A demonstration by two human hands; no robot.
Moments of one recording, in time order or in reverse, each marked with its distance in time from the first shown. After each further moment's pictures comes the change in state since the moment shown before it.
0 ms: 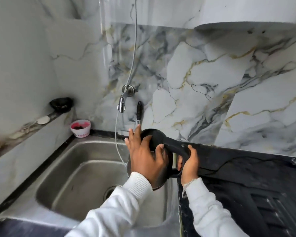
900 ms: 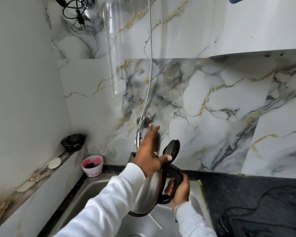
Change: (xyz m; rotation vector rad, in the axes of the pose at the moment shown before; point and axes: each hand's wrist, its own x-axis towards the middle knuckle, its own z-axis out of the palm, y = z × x) left_hand 0.170 -0.056 -0.050 -0.138 -0.369 0.191; right_hand 0.049 0.083 0.132 0.173 -0.043 0.242
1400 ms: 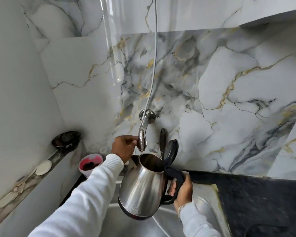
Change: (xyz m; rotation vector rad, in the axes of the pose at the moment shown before) left_hand 0.080 -0.129 -0.028 -0.055 0.176 -0.516; right_hand 0.090 0.031 0.016 -0.029 -0.030 0.054
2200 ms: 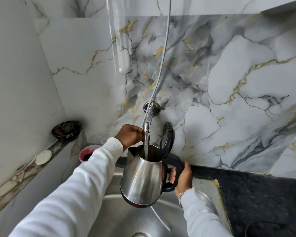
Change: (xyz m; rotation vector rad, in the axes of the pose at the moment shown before) left_hand 0.023 0.002 -0.007 -0.154 -0.282 -0.142; right_hand 0.022 -0.001 0.013 -0.132 -0.035 -0.058
